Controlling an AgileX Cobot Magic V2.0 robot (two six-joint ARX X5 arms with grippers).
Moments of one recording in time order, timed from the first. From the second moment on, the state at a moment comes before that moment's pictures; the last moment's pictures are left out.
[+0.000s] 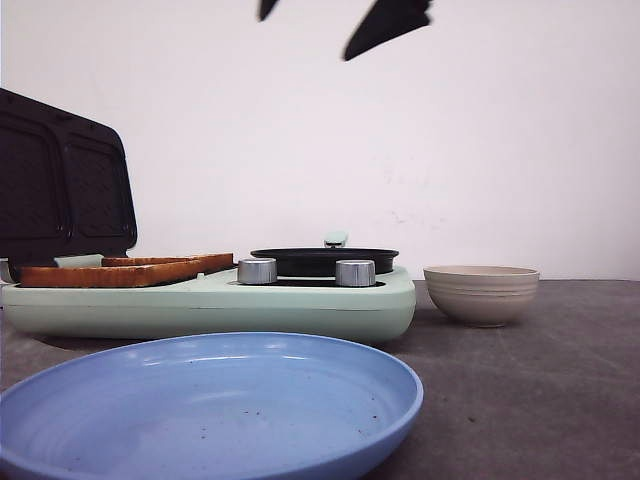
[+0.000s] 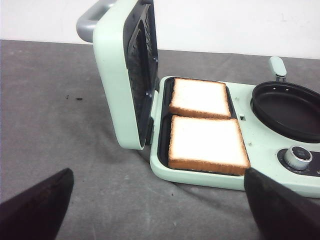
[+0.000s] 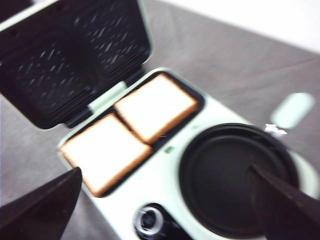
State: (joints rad) left arm -0.11 0.26 0.57 -0.60 -0.02 -0.09; right arm 0.63 1.54 1.52 -0.50 -0.10 0.13
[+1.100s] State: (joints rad) left arm -0.11 0.26 0.57 -0.60 -0.02 -0.10; right arm 0.52 0.44 0.39 -0.43 0.02 0.35
